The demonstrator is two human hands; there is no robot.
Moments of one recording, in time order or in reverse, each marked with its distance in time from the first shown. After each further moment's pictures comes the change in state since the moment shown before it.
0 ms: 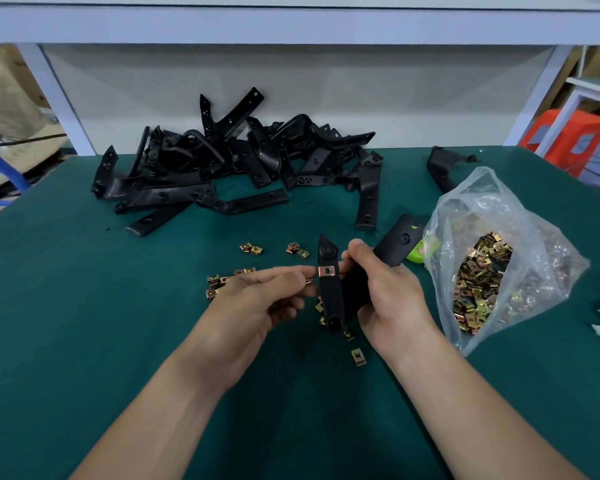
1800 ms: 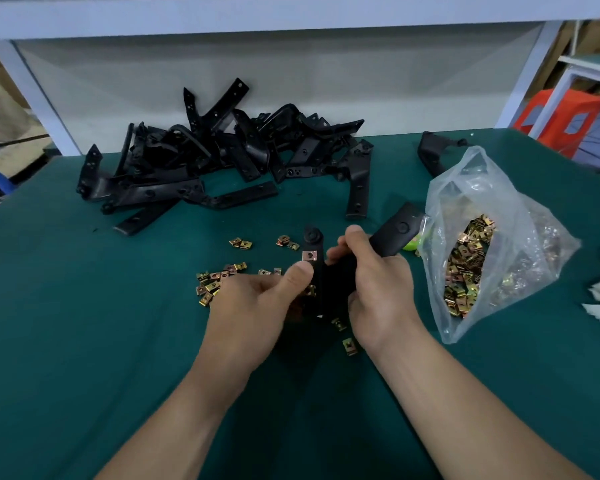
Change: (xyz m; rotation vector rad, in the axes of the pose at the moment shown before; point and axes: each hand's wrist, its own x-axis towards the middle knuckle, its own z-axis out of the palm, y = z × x) left_hand -0.008 -0.004 0.026 0.525 0.296 0.060; right_hand -0.010 -0.001 0.008 -0.007 0.124 -0.096
